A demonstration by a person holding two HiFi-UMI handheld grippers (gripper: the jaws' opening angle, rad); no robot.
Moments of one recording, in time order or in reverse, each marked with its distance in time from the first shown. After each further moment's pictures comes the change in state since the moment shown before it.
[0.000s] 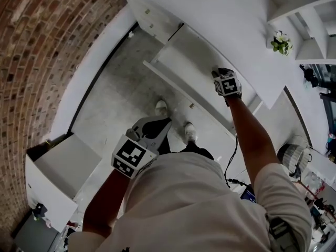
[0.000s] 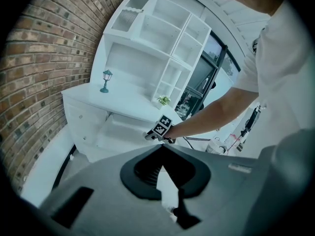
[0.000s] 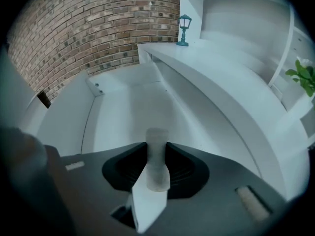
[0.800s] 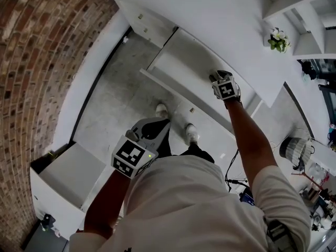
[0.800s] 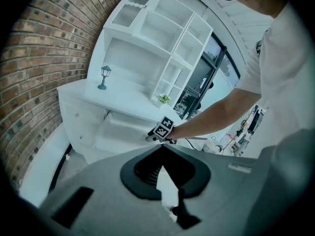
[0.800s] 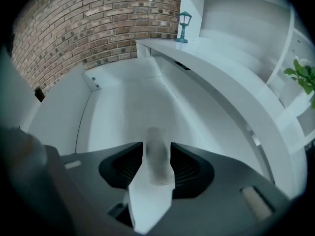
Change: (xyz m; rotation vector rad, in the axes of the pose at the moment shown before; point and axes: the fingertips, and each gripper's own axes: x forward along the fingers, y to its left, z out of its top) left arm 0.008 0.026 -0.002 -0.007 0.036 -0.060; right arm 0.005 0.001 -0.012 0.005 0.037 -0.036
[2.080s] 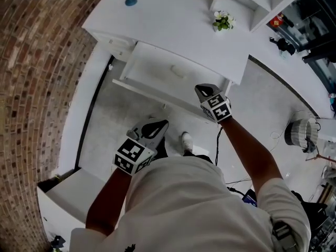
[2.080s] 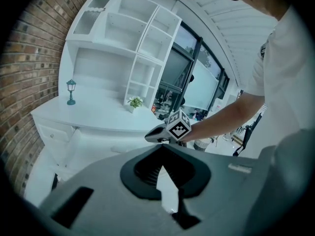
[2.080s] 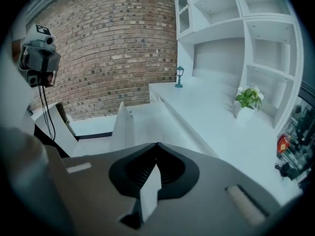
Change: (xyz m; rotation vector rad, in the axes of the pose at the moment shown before) left arm 0.049 -0.157 0.016 0.211 0.003 -0.082; right arm -0.206 0.022 -0.051 -0.006 -0.391 0.066
